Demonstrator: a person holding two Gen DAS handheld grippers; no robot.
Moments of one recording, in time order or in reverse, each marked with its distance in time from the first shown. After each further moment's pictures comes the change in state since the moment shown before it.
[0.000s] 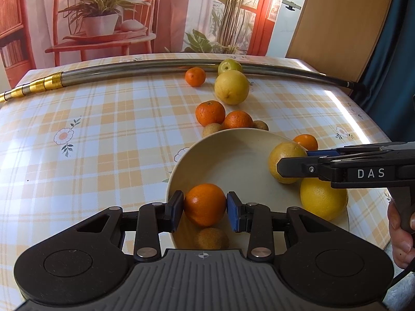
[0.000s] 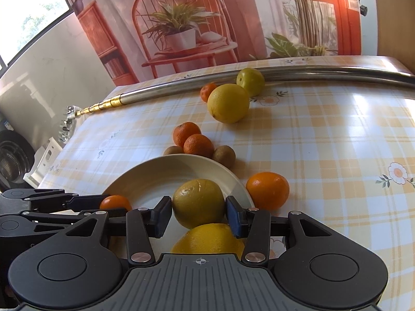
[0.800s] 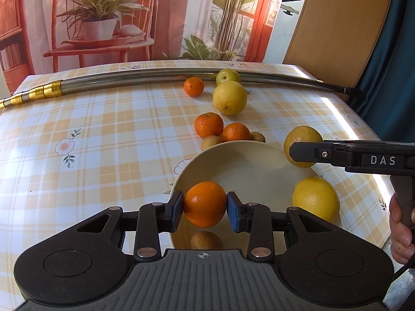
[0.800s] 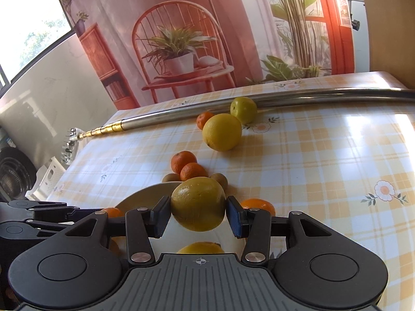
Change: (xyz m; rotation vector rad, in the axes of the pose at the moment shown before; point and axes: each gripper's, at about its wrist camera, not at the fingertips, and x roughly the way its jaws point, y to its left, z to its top) left arm -0.003 0.003 0.009 0.006 -0.009 -0.018; right arm -0.020 -0.006 0.009 0.012 -0.100 0.009
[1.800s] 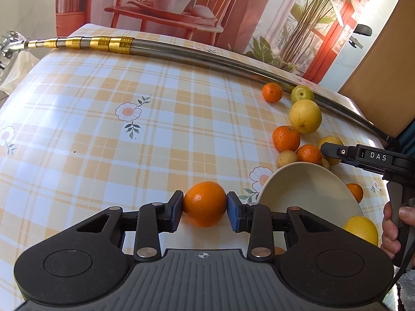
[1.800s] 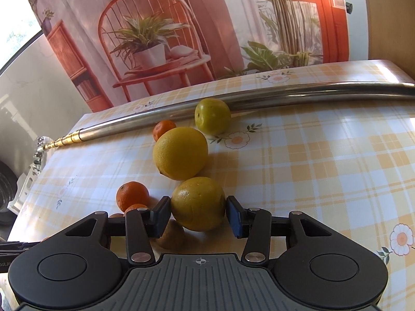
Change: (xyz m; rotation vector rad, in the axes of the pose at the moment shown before) left arm 0.005 0.072 0.000 -0.306 0.029 0.083; right arm 0.076 -0.046 0.046 0.061 0.044 -0.062
